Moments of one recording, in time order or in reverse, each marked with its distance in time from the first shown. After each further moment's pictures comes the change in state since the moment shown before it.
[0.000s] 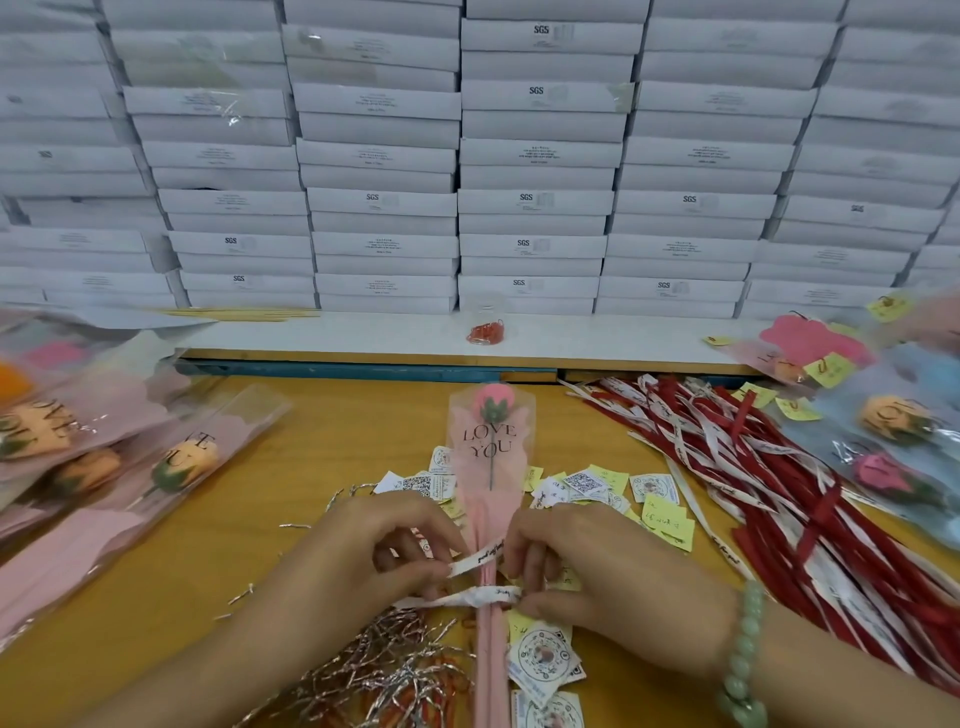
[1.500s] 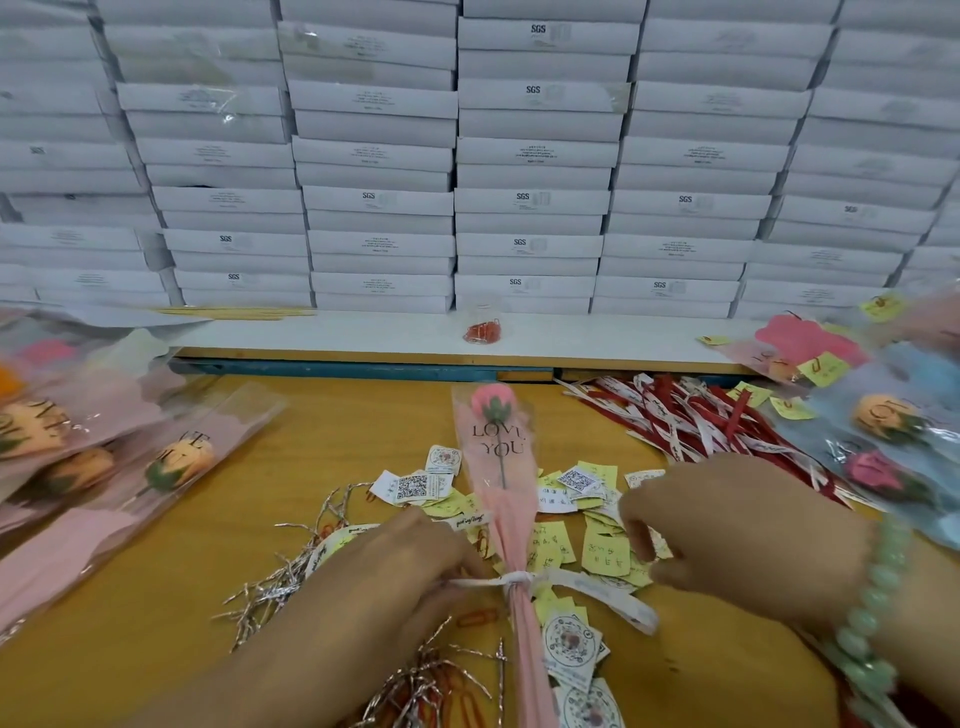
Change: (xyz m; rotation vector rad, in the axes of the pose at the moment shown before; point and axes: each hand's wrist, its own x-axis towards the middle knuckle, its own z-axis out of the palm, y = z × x) left_hand -0.006 0.011 0.014 0.442 -0.134 0.102; right_hand -0.030 -0.006 -0.060 -0.672 -0.197 0.200
